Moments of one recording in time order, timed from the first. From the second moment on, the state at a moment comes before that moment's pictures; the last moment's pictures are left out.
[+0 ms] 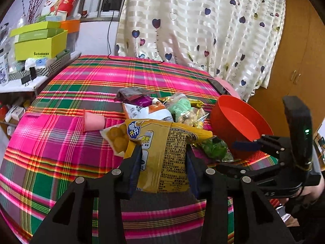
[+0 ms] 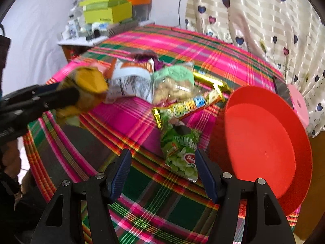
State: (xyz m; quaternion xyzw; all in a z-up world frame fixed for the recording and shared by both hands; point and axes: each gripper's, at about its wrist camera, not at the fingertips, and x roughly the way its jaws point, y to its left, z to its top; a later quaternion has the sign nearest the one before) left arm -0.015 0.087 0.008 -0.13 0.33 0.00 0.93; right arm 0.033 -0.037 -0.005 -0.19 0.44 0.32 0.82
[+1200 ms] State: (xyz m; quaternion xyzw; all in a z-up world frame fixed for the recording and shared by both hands) left arm -0.026 0.090 0.009 -0.15 0.33 0.01 0.93; right arm 0.019 -0.023 0.012 -0.20 0.39 0.32 0.84
